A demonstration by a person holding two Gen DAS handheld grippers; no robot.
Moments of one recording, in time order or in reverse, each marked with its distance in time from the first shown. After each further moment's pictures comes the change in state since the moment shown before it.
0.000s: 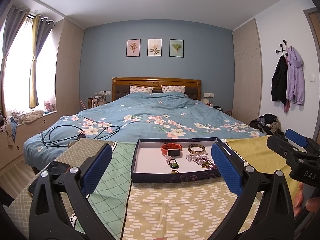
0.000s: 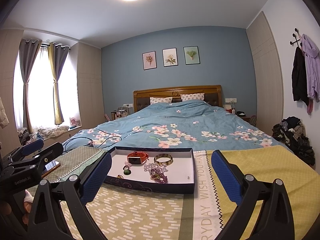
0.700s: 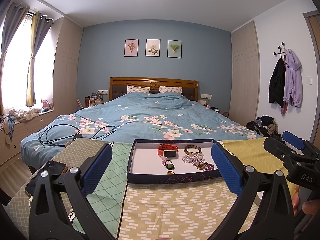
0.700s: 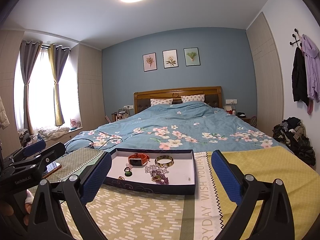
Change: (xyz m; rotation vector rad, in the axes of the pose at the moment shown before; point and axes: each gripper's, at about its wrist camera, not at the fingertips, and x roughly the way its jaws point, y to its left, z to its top) left arm -0.001 -0.004 0.007 -0.008 -0.006 -0.016; right arm -0.004 0.003 0.003 0.002 -0.014 0.007
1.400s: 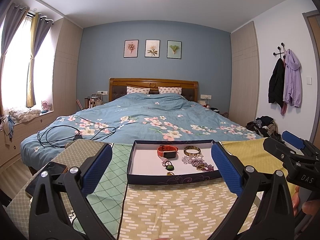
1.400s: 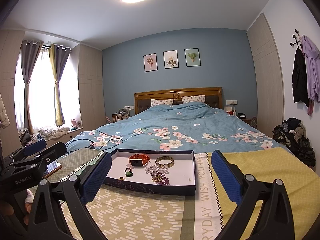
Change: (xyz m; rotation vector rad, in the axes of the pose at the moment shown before) left arm -0.003 -0.003 0.001 0.002 -0.006 0.002; right arm -0.001 0.002 0.000 -0.002 -0.002 0.000
